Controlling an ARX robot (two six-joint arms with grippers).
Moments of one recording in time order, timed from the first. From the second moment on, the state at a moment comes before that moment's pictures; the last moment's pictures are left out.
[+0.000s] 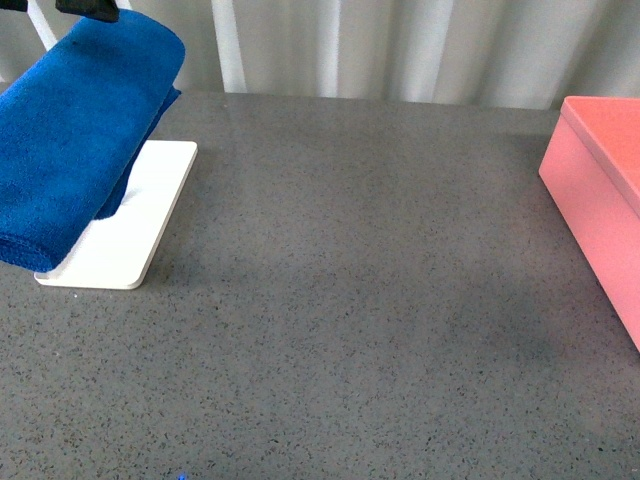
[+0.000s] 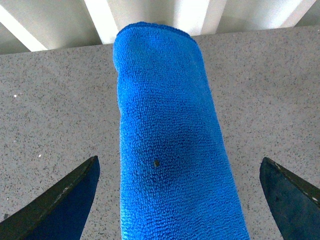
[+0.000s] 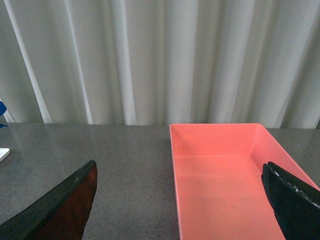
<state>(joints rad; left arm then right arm) 0.04 1.95 1.41 -0.11 0.10 0.16 0.00 0.00 0.02 0.00 0.00 0.00</state>
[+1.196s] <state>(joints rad) 0.03 2.03 1.36 -0.06 0.05 0.17 0.00 0.00 0.02 0.00 0.00 0.00</state>
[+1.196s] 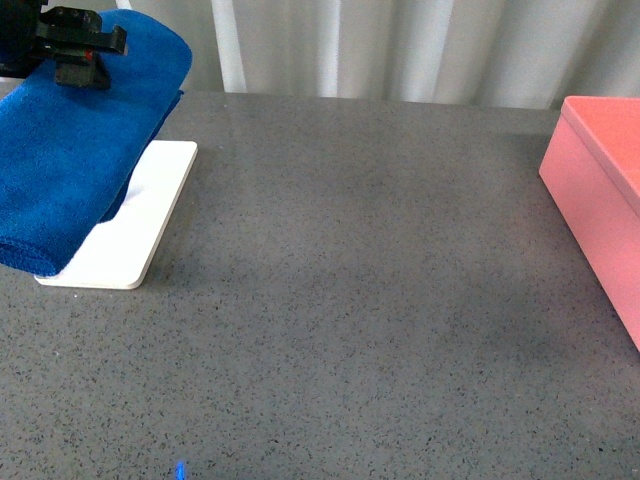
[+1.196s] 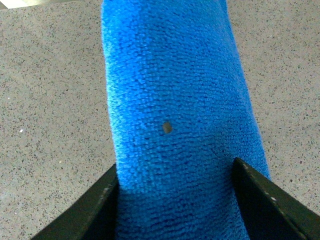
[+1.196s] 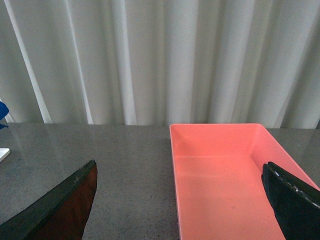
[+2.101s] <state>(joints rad) 0.05 1.69 1.33 0.00 0.43 -0.04 0.00 0.00 0.02 0.00 0.00 0.00</state>
